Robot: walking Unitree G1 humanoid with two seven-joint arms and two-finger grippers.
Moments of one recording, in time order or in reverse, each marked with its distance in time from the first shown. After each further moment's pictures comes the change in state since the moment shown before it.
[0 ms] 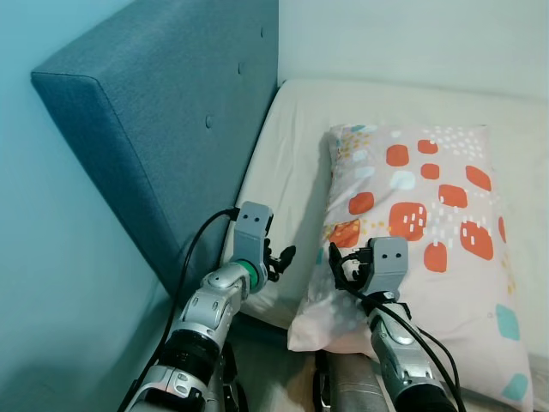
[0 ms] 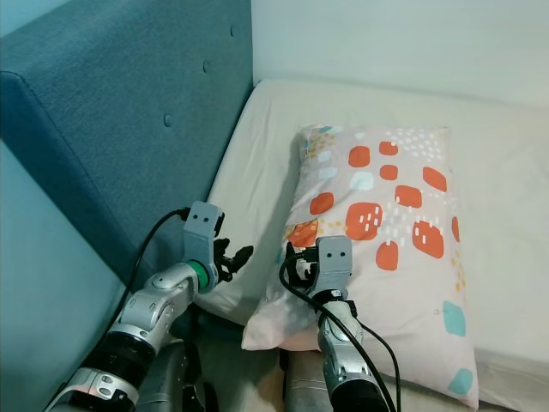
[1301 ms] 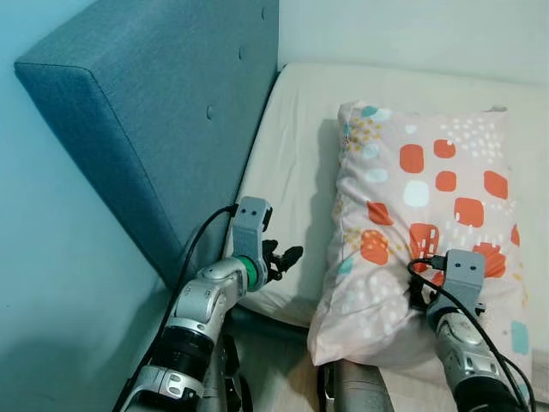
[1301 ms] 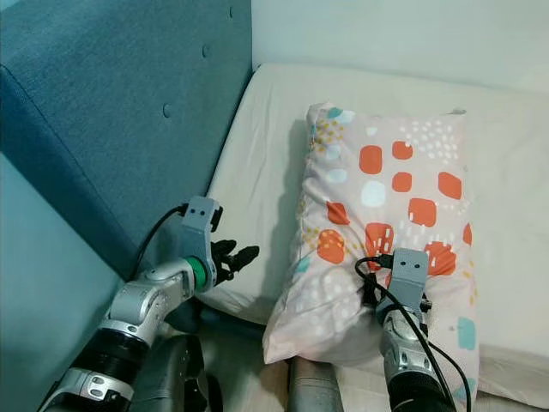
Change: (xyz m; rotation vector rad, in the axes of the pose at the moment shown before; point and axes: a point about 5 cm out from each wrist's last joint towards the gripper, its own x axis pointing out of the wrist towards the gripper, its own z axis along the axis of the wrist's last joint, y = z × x) left arm -0.011 0.002 0.014 -0.054 0.006 -0.058; right arm -0.025 -0.110 -0.043 0.065 0.483 -0.455
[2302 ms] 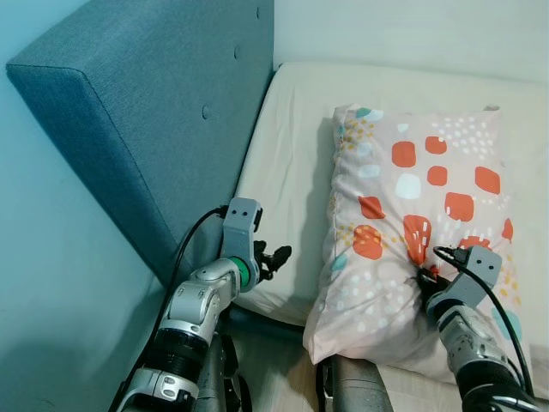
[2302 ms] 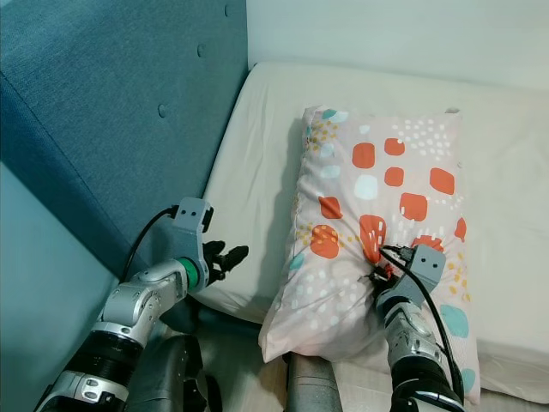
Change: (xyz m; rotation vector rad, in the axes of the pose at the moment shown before) left arm -0.004 0.009 -0.002 -0.015 0.011 0.077; right arm 0.006 0.009 0.010 0.320 -0.002 0.182
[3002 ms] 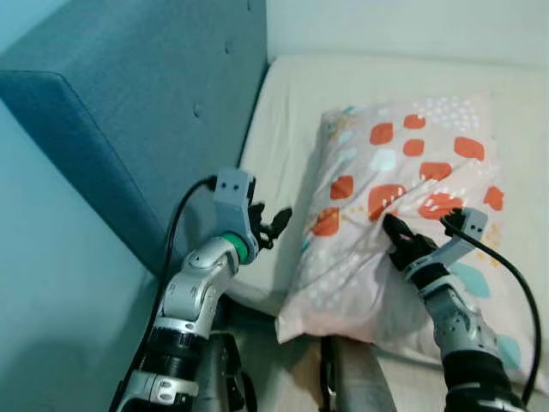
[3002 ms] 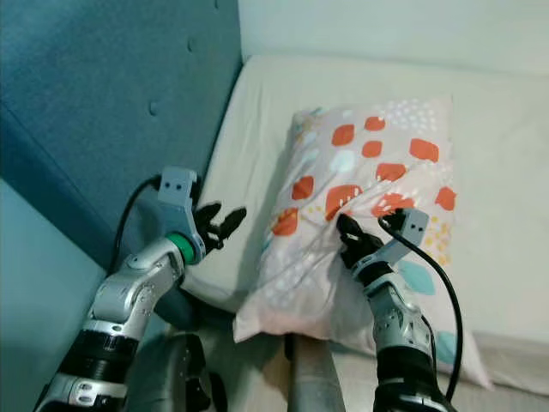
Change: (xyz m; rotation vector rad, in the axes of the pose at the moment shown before) left arm -0.032 -0.005 0.072 0.128 -0.413 -0.005; right arm -0.025 0.090 0.064 0.116 -0.310 0.737
